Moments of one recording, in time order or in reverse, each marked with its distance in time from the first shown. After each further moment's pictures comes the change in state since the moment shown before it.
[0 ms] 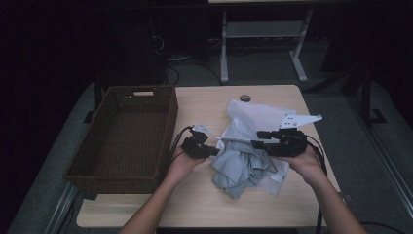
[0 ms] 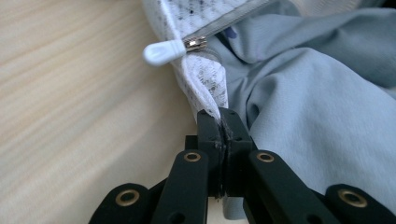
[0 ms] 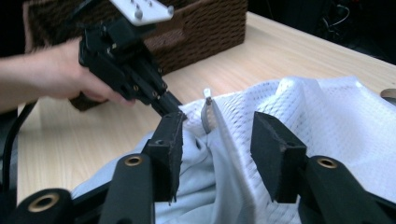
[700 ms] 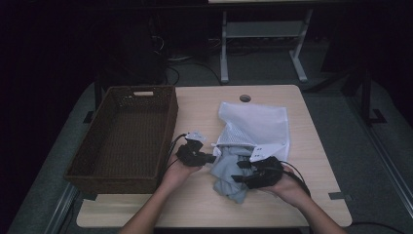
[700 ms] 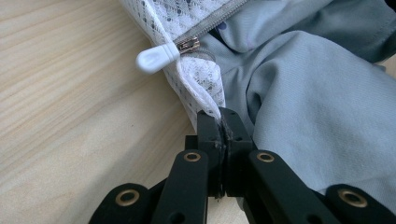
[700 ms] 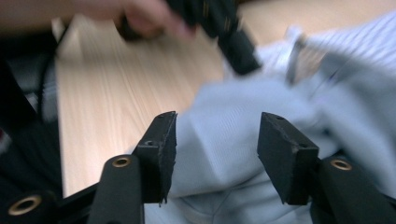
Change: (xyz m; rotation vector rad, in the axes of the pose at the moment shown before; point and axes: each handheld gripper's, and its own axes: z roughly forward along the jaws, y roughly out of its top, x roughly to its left) left arm -0.002 -0.021 -0.004 -0.020 -0.036 -0.018; right arm 0.064 -0.037 0.051 0.203 0.113 -0.105
